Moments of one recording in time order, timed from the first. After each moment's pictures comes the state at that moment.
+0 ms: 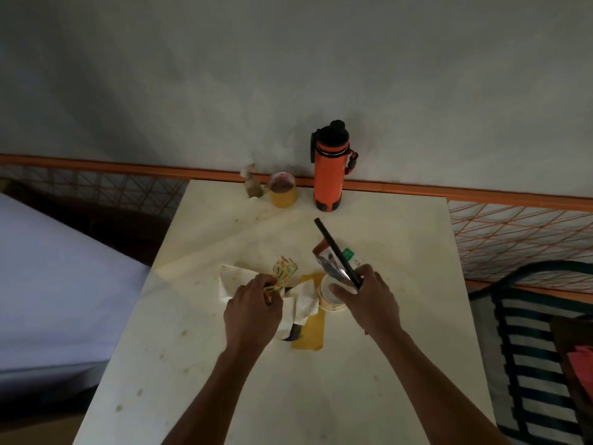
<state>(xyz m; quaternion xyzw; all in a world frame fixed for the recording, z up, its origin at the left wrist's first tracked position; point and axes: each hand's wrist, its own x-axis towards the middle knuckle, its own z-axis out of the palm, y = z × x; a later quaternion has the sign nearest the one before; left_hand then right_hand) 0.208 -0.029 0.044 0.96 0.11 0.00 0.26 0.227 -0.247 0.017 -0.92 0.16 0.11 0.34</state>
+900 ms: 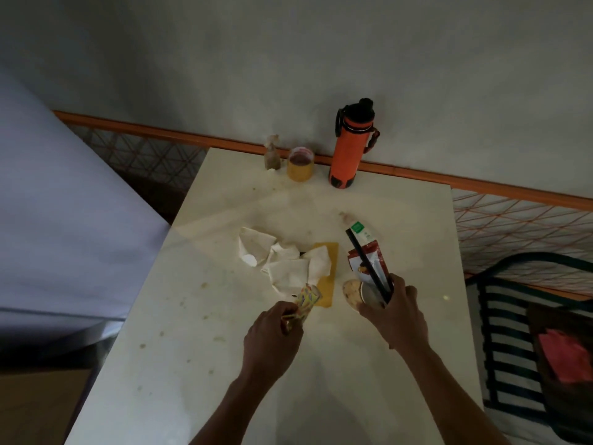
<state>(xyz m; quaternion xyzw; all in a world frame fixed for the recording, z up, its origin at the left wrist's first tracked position) 0.079 -0.006 0.025 0.92 0.11 -0.11 0.37 0.126 -0.248 0.027 -0.93 0.20 0.11 0.30</state>
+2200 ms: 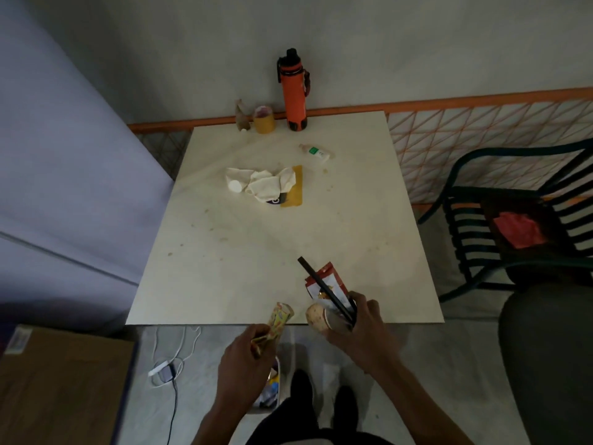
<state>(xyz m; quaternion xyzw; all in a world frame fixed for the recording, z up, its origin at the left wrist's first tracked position) -0.275 0.020 0.041 0.92 0.10 -0.11 0.37 -0.263 -0.222 0.032 -0.88 0.15 0.15 0.42</state>
